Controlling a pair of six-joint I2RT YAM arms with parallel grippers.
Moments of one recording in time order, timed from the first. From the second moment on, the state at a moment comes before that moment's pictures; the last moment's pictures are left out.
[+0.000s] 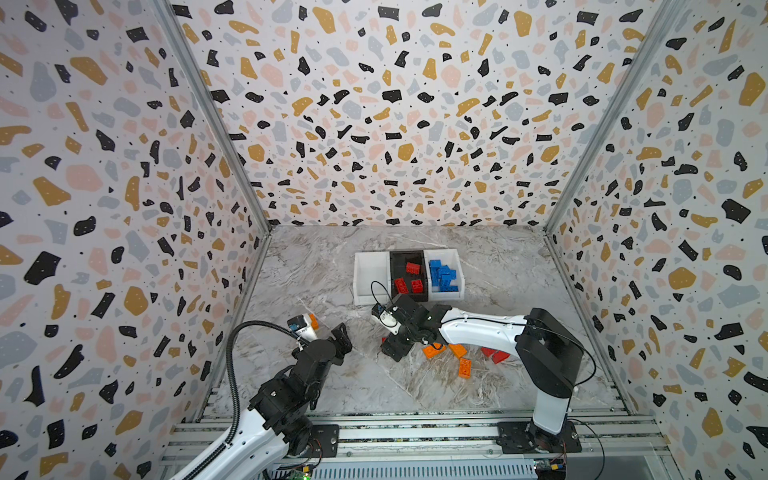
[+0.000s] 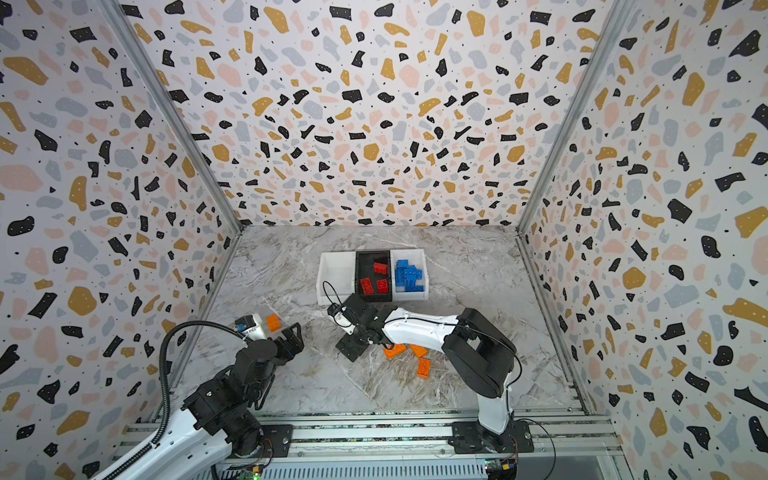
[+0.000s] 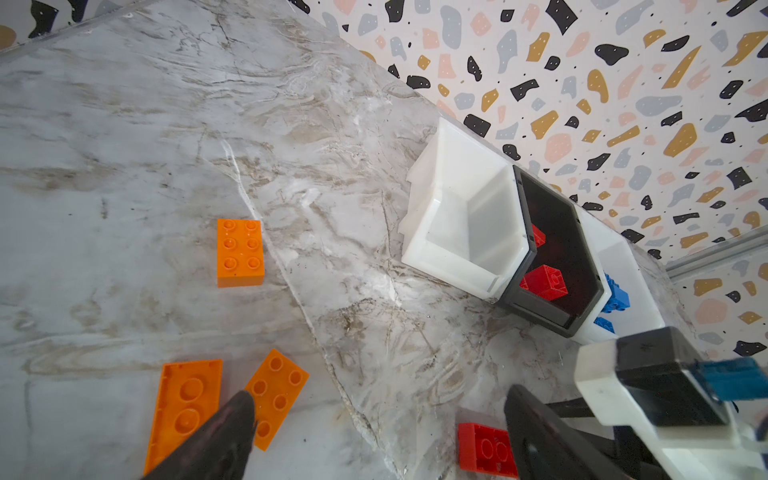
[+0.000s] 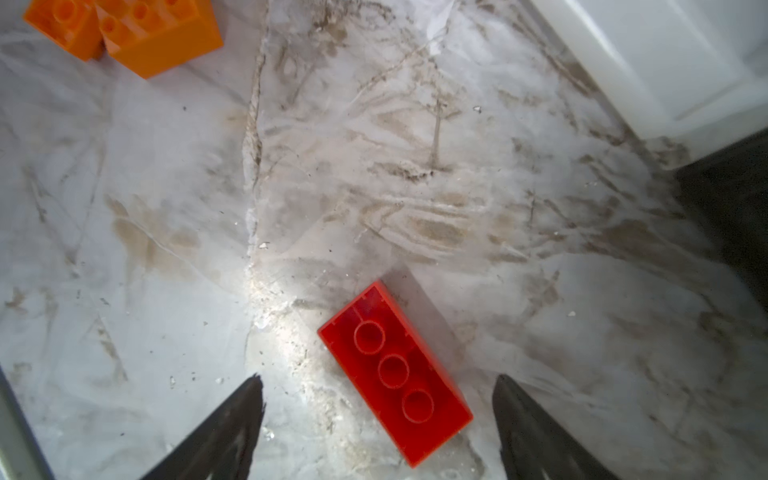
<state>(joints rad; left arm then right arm) -0.68 0.47 0.33 -0.44 -0.55 -0.87 0.99 1.87 1.24 -0.41 -0.11 -0.03</state>
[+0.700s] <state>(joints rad) -0.68 0.45 0.33 -0.47 -0.57 -0.87 0.99 1.95 1.27 -0.42 -0.13 -0.08</state>
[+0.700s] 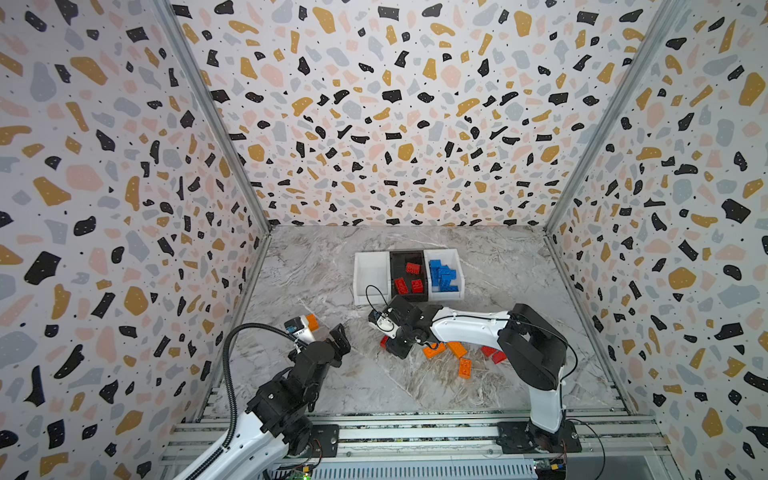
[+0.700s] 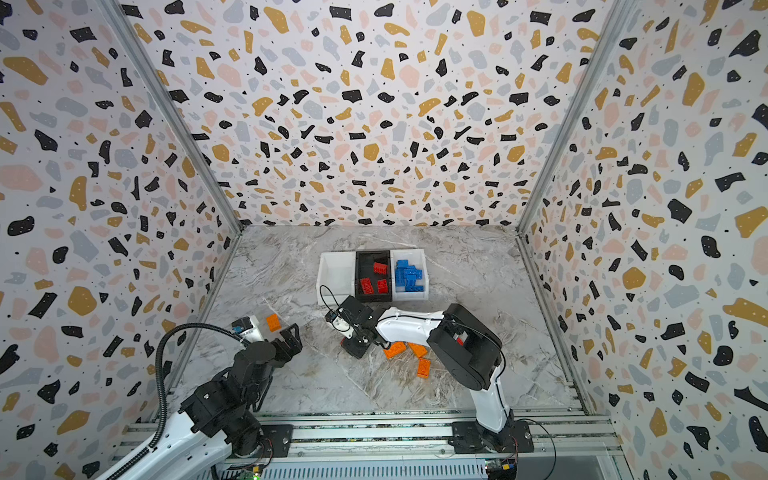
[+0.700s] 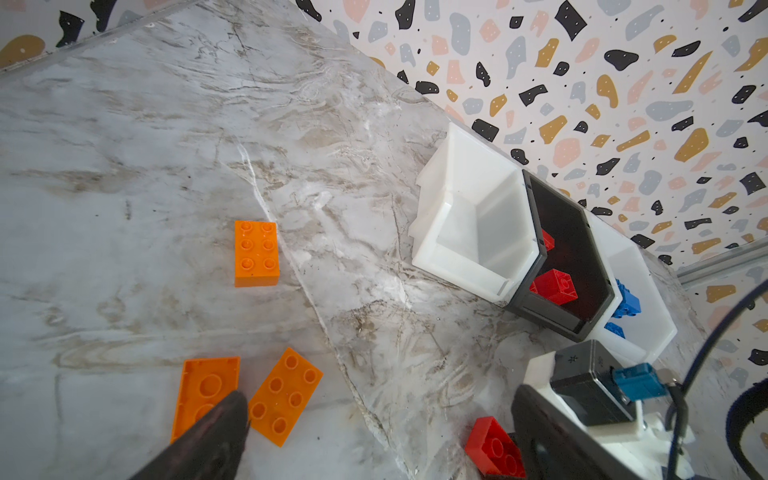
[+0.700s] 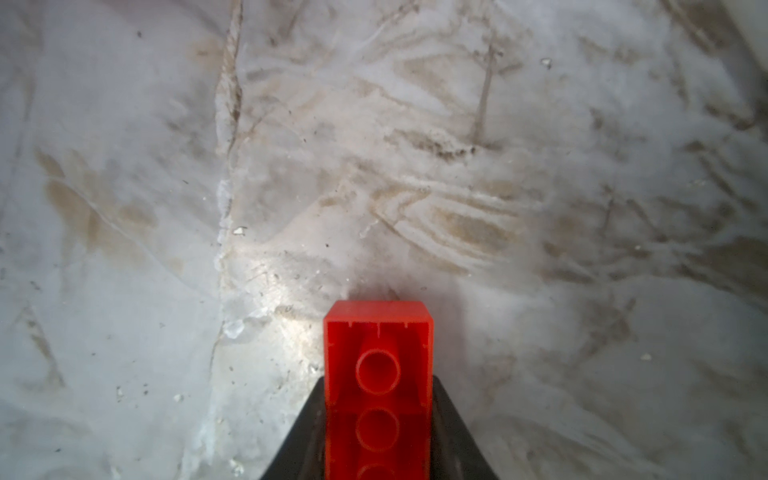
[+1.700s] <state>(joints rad) -0.68 0.65 0.38 -0.23 -0.40 -0.79 0.70 2.17 1.88 -0.54 0.07 0.07</state>
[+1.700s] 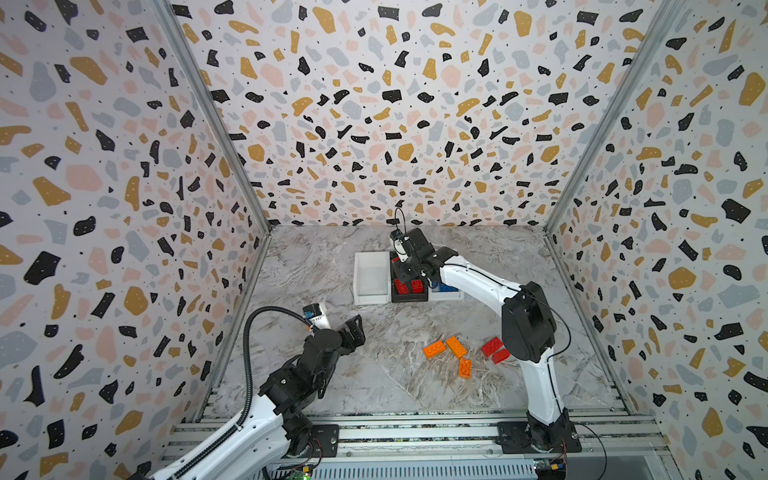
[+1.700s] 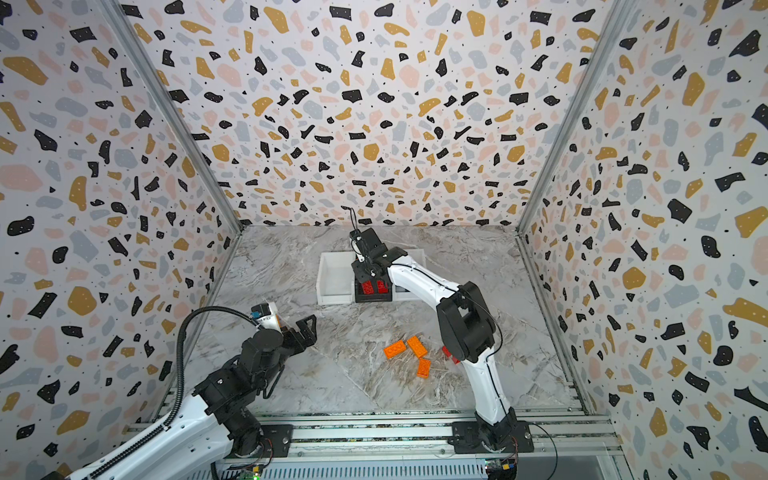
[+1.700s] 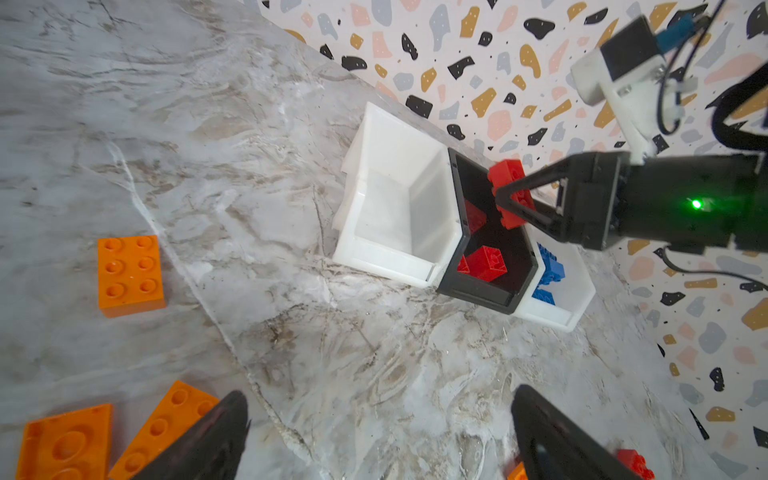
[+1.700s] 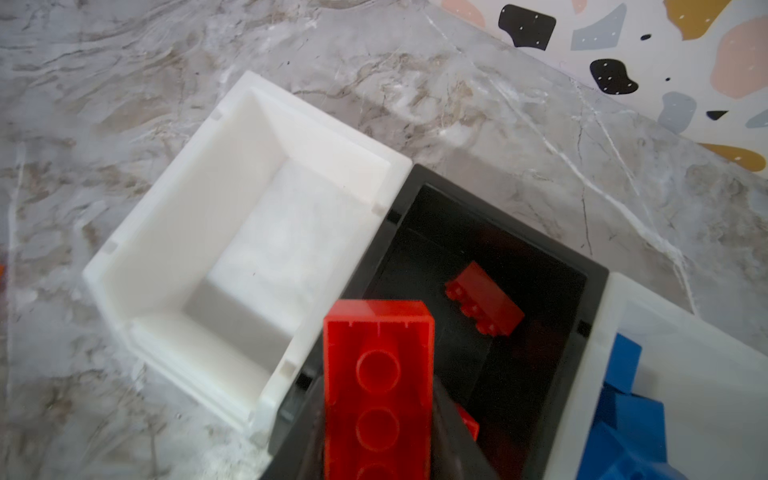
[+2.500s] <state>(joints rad) -0.81 0.85 0.43 -0.04 -0.22 -0.74 0.62 1.57 1.16 -0.55 0.22 0.26</state>
